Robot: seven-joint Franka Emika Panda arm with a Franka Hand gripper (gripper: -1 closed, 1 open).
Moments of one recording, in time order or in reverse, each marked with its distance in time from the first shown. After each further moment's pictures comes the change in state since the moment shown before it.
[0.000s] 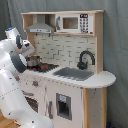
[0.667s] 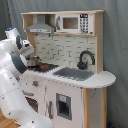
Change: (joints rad) arm -0.025 -0.008 0.030 0.023 0.008 0.005 0.011
